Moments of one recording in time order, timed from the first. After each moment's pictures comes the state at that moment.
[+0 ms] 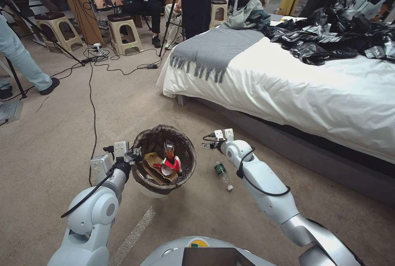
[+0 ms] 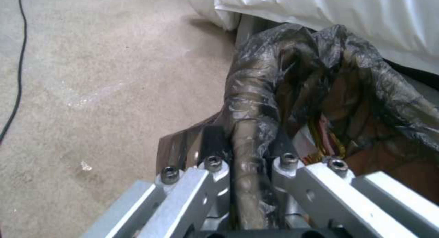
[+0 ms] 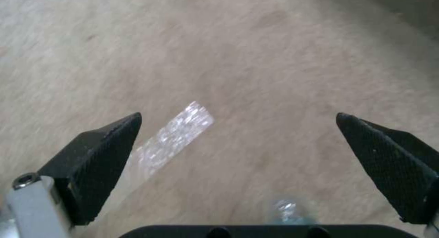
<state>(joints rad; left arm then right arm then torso) 1.48 -1.41 -0.63 -2.33 -0.49 0.74 -0.18 -0.77 1.27 0.03 1.43 0.61 -0.74 0.16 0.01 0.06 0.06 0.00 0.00</state>
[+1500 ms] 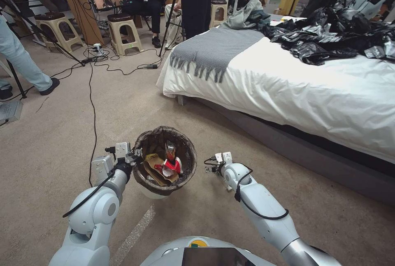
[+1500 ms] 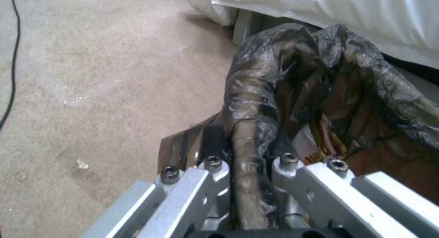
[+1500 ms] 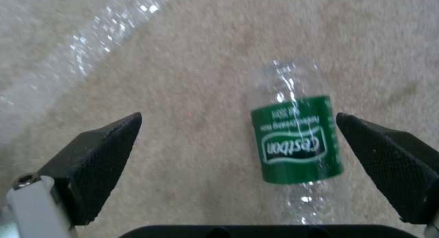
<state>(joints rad) 1.49 -1.42 -0.63 -2.32 -0.47 0.74 -0.15 -0.91 1.31 0.07 1.32 0.50 -0.70 0.19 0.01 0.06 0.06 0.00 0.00</state>
